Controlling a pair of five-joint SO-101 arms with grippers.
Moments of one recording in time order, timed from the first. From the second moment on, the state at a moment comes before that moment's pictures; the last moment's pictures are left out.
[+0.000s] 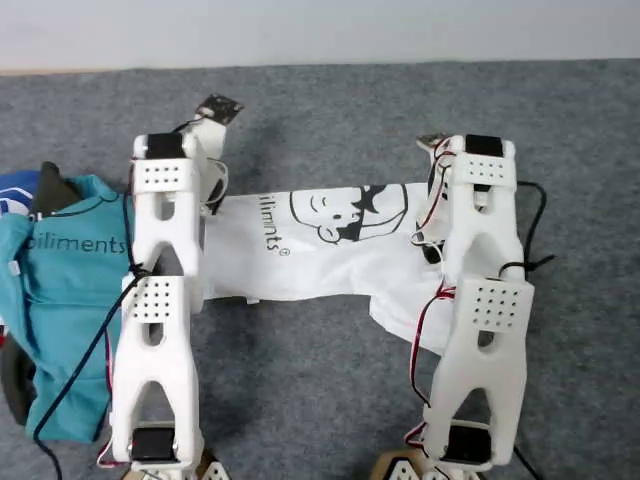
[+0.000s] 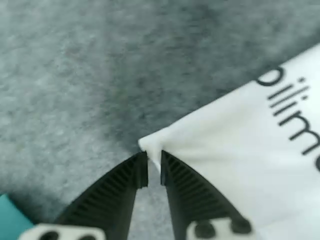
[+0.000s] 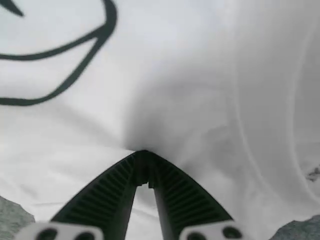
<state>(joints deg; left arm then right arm) -7.3 73.9 -79.7 98.7 -21.1 4.0 58.0 -49.7 100.1 18.9</state>
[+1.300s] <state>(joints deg) -3.0 42.6 -22.5 95.2 -26.6 3.8 60.3 -53.2 80.3 19.6</state>
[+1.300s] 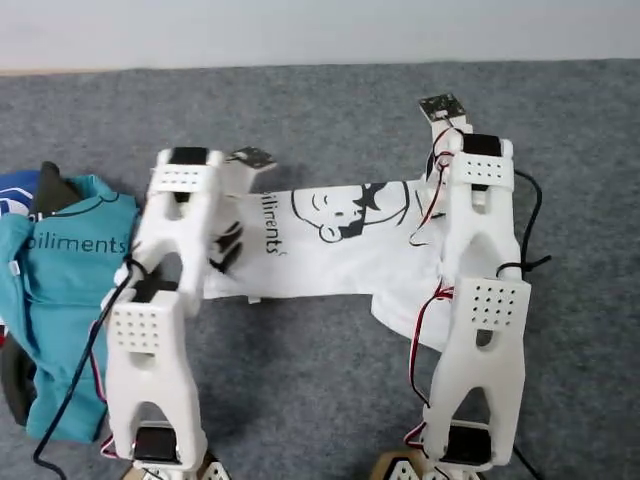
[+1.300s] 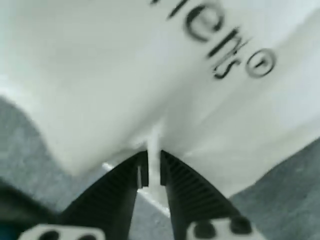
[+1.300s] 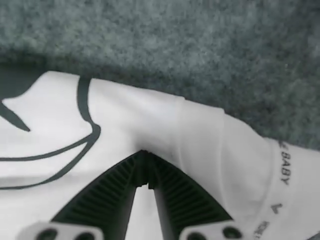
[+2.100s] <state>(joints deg) 2.8 31.8 -25.2 88.0 -21.8 -3.8 57.8 -68.0 100.5 20.1</state>
